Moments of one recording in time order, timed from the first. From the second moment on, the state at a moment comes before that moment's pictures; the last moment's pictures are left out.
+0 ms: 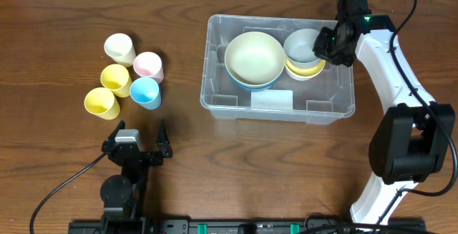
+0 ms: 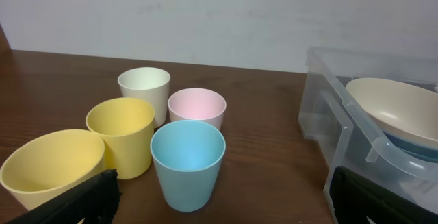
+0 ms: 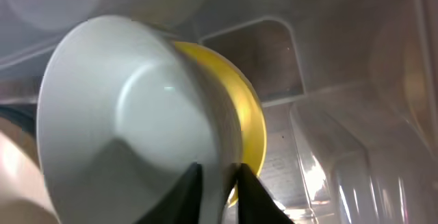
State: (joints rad) left arm -0.03 0.01 0.02 -0.11 0.01 -0.11; right arm 0.08 1.98 1.66 -0.90 -0.08 0.51
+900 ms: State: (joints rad) left arm -0.03 0.01 0.02 -0.11 0.01 -0.11; right arm 0.07 1.91 1.76 -0.95 -0.08 0.44
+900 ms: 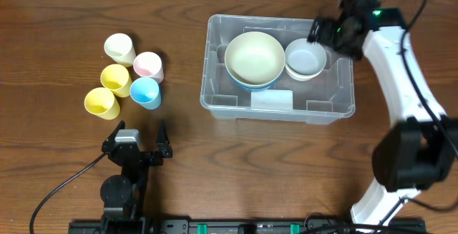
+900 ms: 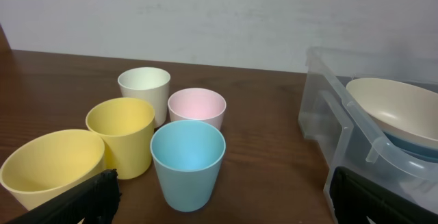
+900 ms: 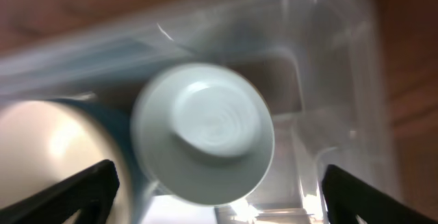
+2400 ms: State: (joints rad) left arm -0.03 0.01 0.02 -0.11 0.01 -0.11; right arm -0.38 1.75 1.38 -0.98 0.22 0.62
